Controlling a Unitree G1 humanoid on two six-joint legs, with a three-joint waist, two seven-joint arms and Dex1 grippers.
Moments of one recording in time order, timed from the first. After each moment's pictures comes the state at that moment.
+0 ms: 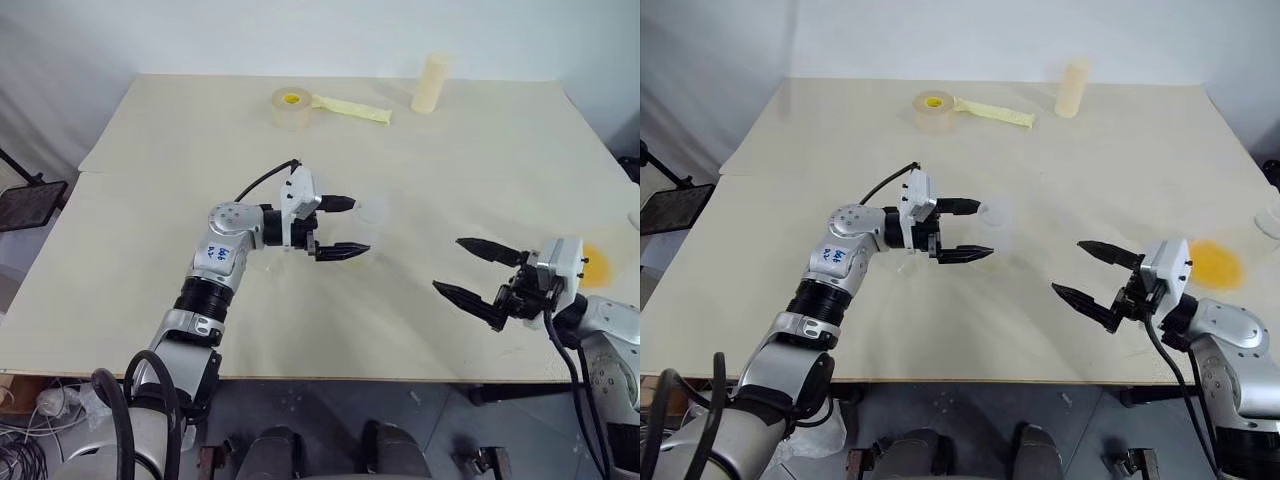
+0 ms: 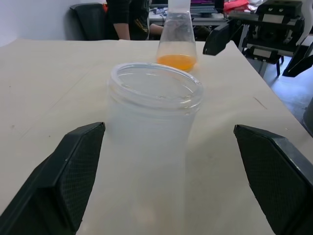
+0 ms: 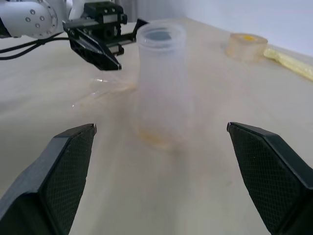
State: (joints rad) left arm -0.92 0.25 -0.10 0.56 -0.23 0.06 -1.14; right arm -0.12 -0.69 -0.28 -0.18 0.61 0.17 1.05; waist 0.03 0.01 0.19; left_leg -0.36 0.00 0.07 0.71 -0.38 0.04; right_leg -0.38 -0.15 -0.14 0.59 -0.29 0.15
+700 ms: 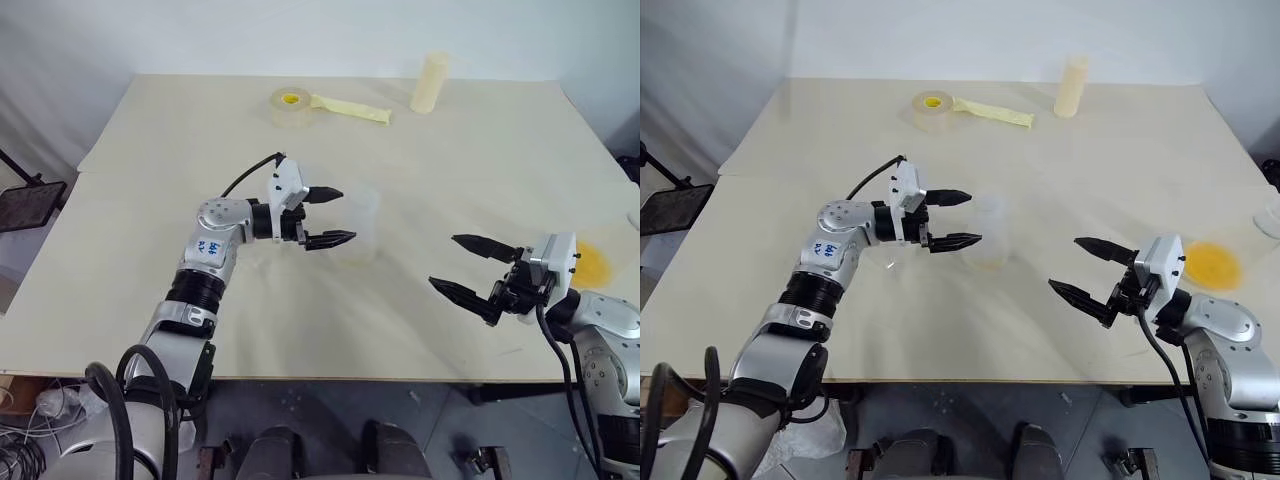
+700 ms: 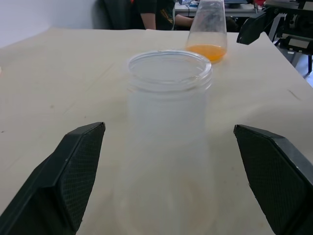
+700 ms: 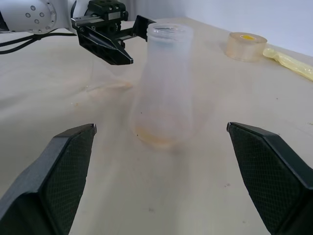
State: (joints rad) left arm -0.96 0.31 -0.08 0.67 -0.21 0.01 -1.09; right arm -0.14 -0.67 -0.27 -0.16 0.58 0.17 1.05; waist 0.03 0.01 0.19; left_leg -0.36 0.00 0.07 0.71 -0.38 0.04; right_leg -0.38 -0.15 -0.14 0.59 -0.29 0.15
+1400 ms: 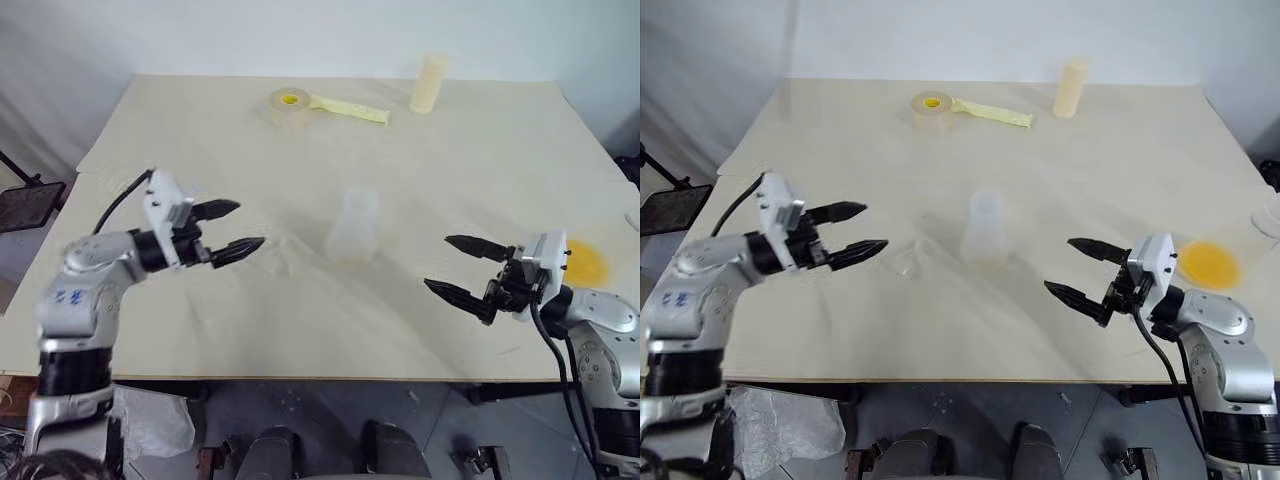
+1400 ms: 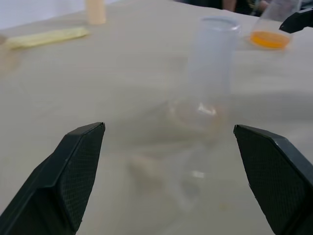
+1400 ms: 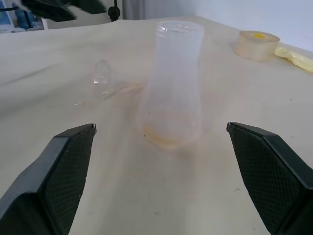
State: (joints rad) left arm -0.39 0.65 0.28 -0.16 -0.44 0.56 -0.90; right arm -0.18 -0.67 -0.24 -0.11 0.57 0.18 1.09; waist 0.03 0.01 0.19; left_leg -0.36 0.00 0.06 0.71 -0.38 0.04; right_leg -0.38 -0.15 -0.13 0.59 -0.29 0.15
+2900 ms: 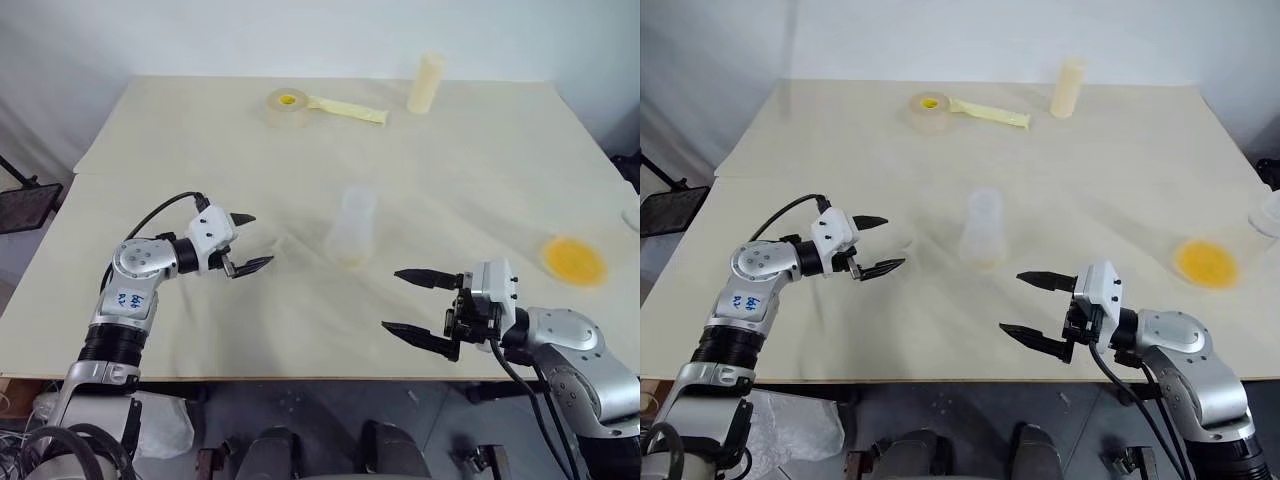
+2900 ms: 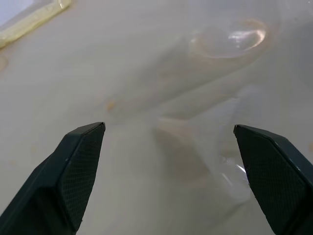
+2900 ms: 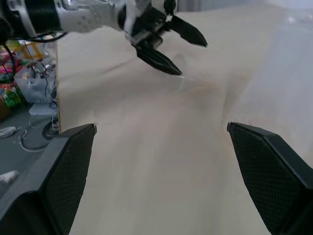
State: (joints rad) left arm -0.64 0.59 -0.04 0.48 -0.09 -0.15 -0.92; right arm -0.06 -0.65 -0.09 -0.40 0.60 0.30 1.04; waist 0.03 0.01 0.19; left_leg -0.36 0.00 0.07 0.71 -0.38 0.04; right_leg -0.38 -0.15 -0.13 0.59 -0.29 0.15
